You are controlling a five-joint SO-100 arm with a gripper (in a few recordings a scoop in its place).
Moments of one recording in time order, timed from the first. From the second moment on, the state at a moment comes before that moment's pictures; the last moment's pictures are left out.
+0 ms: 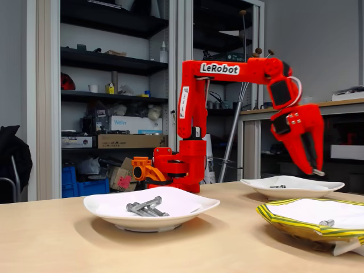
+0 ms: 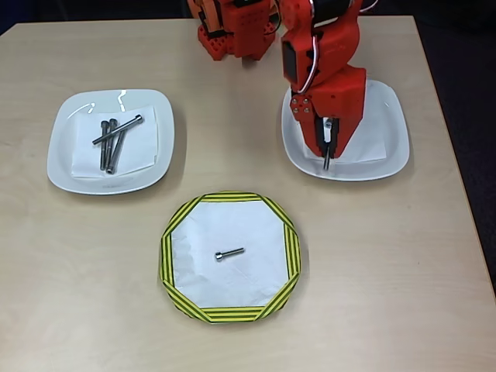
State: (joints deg) arm -29.4 97.0 106.5 62.8 125.0
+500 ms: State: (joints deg) arm -37.2 112.1 123.0 56.9 134.5
